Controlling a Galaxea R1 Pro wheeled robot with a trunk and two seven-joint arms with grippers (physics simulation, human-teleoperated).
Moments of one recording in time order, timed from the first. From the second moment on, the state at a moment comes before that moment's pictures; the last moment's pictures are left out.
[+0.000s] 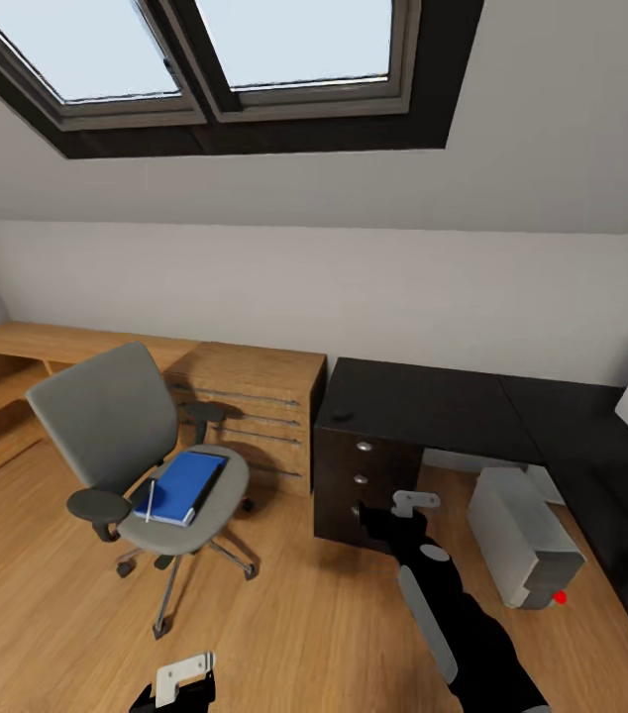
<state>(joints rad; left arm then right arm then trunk) -0.04 -0.04 -0.16 -0.92 0.21 -0.01 0.38 -0.40 0.08 0.22 -1.20 -0.25 0.38 -0.26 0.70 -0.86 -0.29</state>
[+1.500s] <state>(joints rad) -0.04 -0.04 -0.16 -0.92 0.21 -0.01 0.38 -0.40 0.08 0.22 -1.20 -0.24 0.37 -0.28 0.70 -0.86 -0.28</state>
